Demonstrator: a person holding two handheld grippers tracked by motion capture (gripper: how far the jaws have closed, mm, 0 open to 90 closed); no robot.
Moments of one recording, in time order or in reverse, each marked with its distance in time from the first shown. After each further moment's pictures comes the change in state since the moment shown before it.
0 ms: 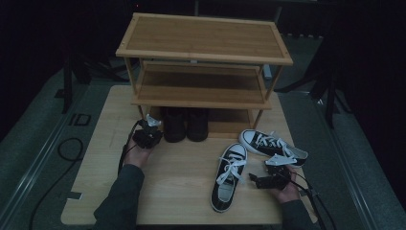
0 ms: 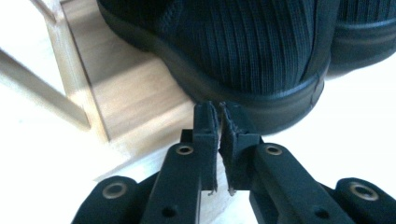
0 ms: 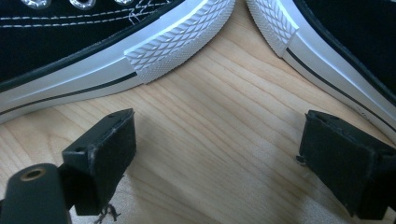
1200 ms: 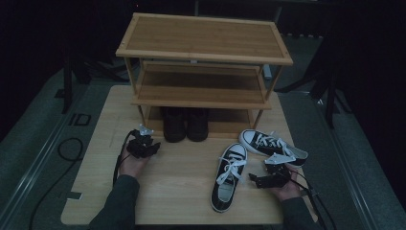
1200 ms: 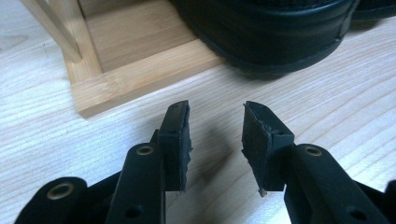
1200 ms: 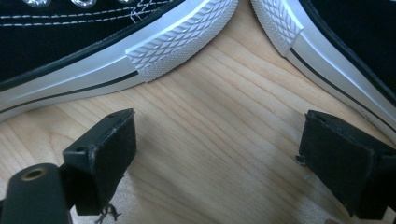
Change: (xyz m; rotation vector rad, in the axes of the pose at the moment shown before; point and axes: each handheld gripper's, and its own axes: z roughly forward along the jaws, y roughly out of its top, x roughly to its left) left arm 0.007 -0.038 0.005 0.006 -0.019 -0.092; right arm -0.001 0.004 0.000 0.032 0.012 -0.012
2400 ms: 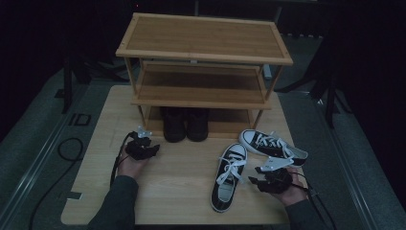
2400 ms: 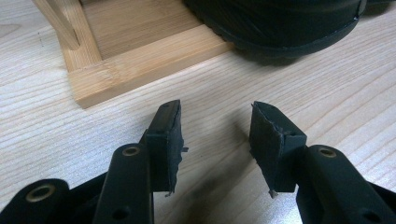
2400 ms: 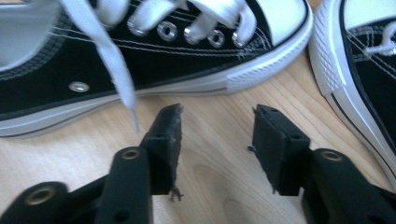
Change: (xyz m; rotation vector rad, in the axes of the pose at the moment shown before) left arm 0.006 -0.010 0.005 -0.011 -0.018 0.017; right arm 0.039 0.028 -0.045 0.053 0.067 -0.219
